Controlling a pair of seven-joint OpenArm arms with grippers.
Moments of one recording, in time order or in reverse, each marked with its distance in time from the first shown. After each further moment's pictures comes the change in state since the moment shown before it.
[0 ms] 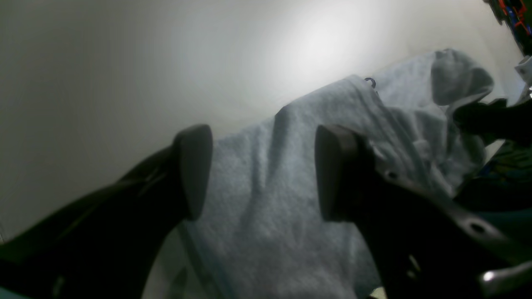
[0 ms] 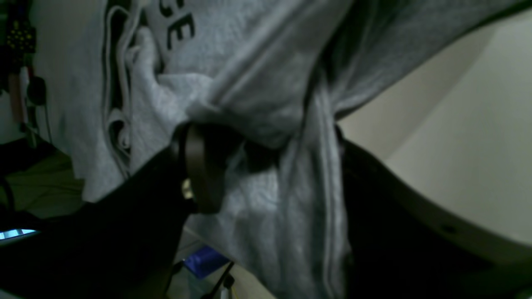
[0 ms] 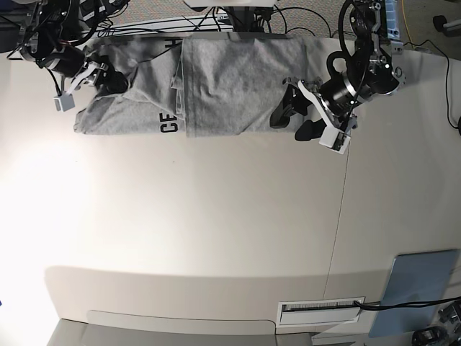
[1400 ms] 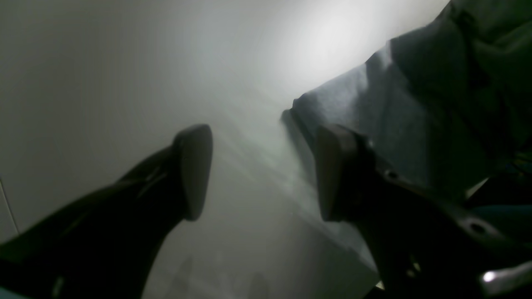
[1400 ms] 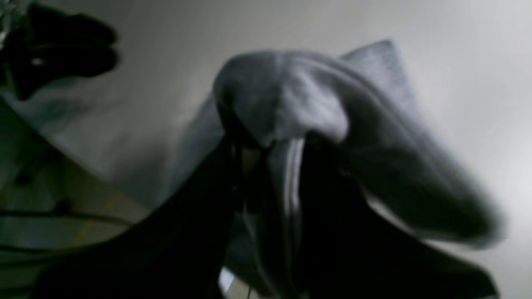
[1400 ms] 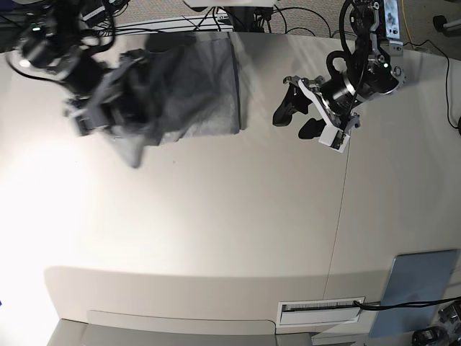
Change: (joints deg) left arm 0.7 0.0 0.1 0.0 2.8 0.0 0.1; right arm -1.6 -7.6 -10.3 46.5 -17.3 -3.3 -2.2
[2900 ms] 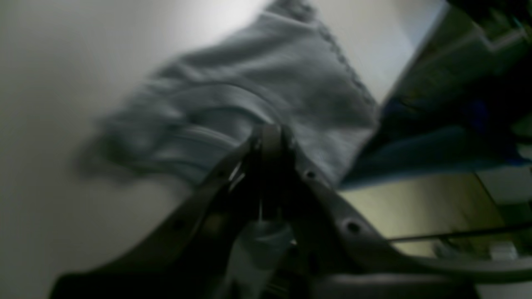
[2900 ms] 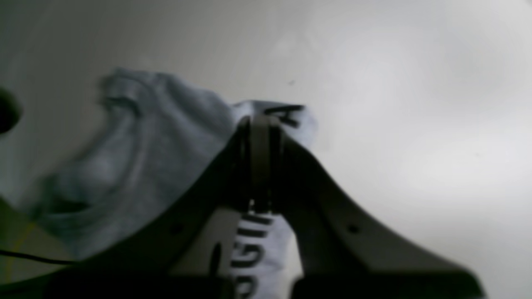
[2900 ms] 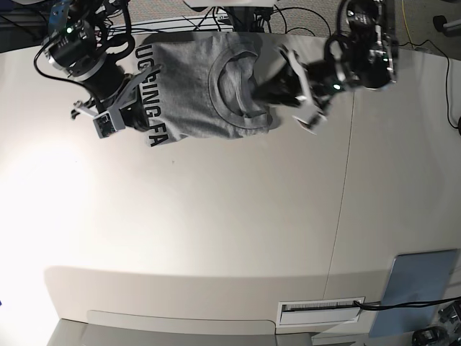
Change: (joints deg) left arm 1.5 -0.2 6.0 0.1 -17.7 -11.9 11.5; right arm -0.8 2.7 -7.4 -2.8 -22.3 -6.8 15.0
